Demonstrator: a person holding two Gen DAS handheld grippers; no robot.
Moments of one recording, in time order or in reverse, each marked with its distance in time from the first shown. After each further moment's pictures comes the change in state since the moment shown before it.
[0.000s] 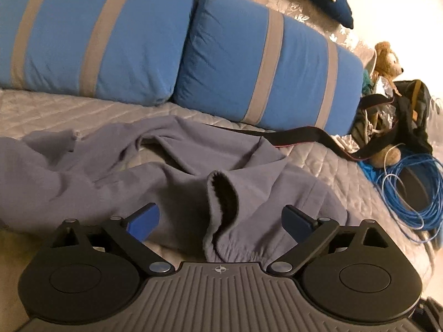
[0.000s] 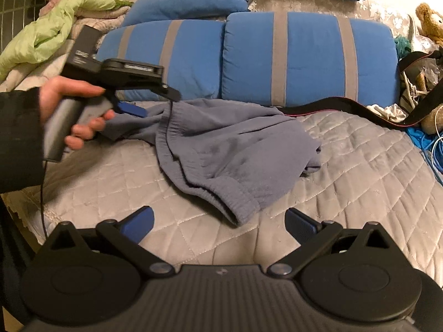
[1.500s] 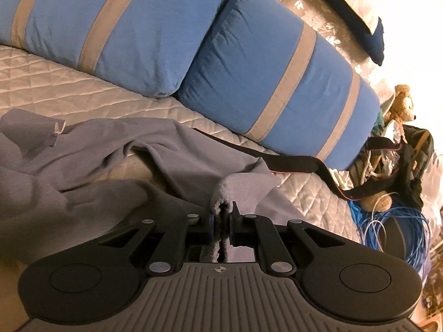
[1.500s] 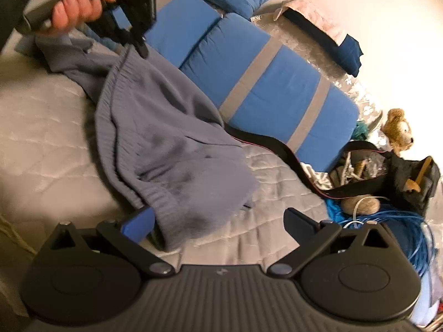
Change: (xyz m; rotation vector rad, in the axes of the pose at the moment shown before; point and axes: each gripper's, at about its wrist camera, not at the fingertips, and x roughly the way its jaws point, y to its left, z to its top) left arm 0.023 0.017 0.049 -0.226 0.051 -0.029; right arm 0.051 0.050 0.010 -0.479 0.045 -0.501
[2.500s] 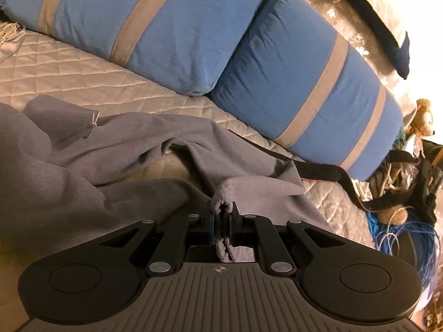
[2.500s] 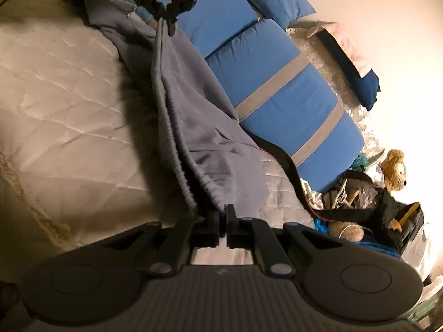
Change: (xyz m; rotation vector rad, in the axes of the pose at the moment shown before) left arm 0.001 0.031 0.002 -0.067 0.002 0.064; right arm -0.005 0.039 -0.011 -0.202 0.000 -0.034
